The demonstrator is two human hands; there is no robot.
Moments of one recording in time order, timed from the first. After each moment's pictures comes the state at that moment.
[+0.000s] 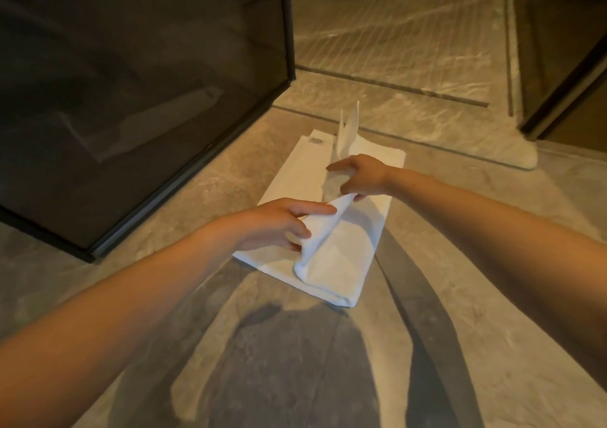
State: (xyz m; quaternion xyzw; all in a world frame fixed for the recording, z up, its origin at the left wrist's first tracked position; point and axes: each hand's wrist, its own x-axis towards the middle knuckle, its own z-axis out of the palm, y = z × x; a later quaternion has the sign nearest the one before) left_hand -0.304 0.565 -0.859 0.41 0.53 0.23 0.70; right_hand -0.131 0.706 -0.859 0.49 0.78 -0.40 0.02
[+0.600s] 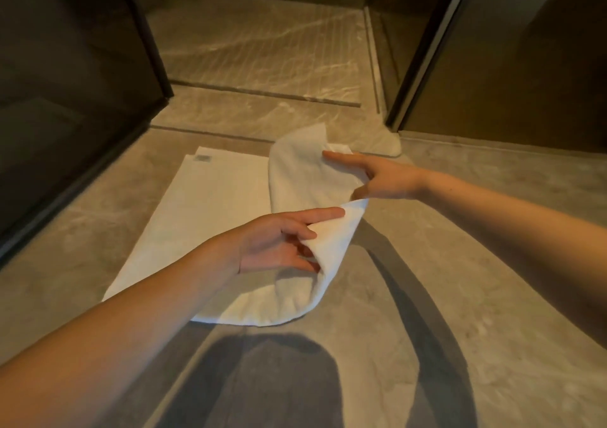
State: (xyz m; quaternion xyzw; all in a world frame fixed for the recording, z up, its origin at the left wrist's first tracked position) left_hand -0.143 0.607 -0.859 0.29 0.31 0.22 0.88; right_hand 0.086 0.702 -0.814 0.47 0.77 -0.43 -0.02
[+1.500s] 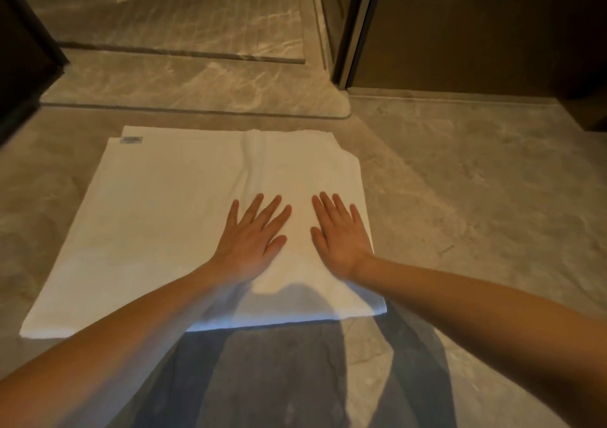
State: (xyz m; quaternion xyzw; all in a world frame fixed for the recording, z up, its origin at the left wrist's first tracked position) left_hand -0.077 0.618 -0.985 0.85 0.51 -0.03 0.10; right_hand 0.133 0.603 -0.978 0.64 0.76 -0.13 0.00
